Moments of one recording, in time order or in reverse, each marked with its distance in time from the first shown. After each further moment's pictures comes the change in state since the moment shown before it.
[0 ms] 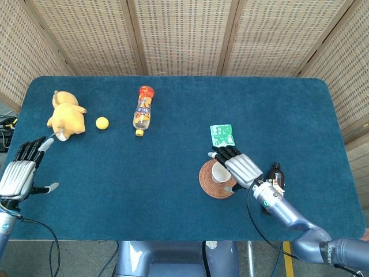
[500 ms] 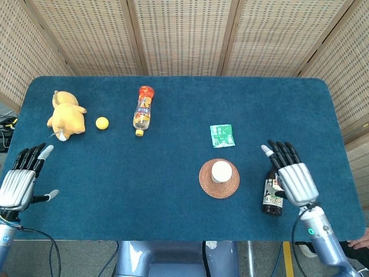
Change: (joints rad) left arm 0.065 -0.032 0.037 -0.035 0.073 0.114 0.075; right arm -0.364 0.027 -0.093 0.041 -0.199 0.580 -0.091
